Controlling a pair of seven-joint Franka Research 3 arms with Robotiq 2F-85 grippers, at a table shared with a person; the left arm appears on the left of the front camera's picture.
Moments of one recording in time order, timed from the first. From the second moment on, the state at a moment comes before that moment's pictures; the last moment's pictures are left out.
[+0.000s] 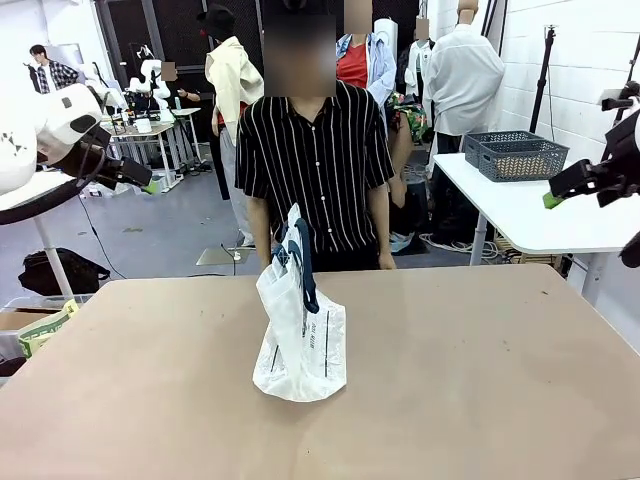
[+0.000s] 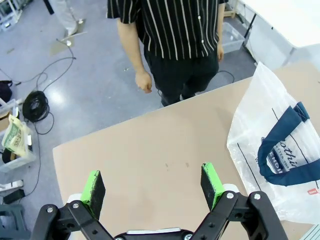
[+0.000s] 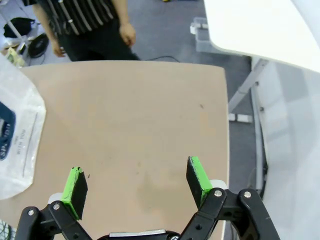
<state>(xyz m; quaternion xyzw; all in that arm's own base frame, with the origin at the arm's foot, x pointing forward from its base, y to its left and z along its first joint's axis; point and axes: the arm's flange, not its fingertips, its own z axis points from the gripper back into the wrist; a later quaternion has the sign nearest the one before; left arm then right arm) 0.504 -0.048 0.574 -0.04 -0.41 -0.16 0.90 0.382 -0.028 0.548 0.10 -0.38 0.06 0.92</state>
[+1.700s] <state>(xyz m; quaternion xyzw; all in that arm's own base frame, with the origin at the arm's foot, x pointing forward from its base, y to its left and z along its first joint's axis) 0.617 -0.230 0.517 -0.26 -0.32 -0.25 0.87 0.387 0.236 0.569 0.18 -0.13 0.25 0.94</state>
